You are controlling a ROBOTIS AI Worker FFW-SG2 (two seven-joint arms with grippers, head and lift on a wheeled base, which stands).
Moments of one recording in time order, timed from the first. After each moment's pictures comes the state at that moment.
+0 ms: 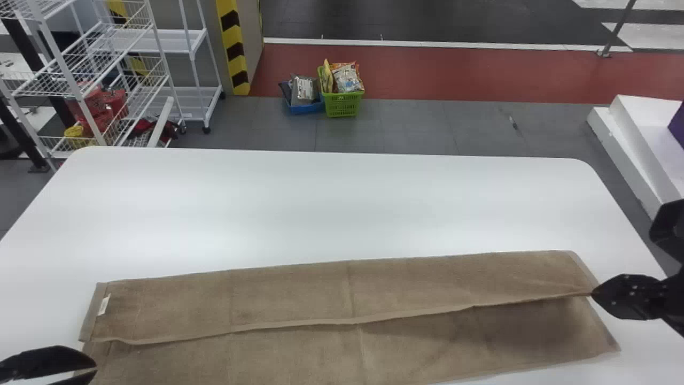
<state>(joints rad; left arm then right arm) 0.52 0.24 0.66 -2.01 -0.28 -0.24 -1.46 0.27 -0.41 -0.22 -2.23 0.80 0.73 1.36</state>
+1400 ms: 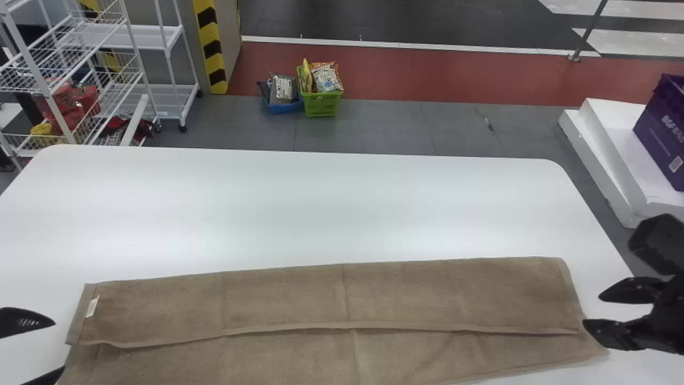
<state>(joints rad) 0.51 0.22 0.66 -2.02 -0.18 -0.24 -1.37 0.28 -0.37 -0.27 -2.19 0.86 0.80 1.36</state>
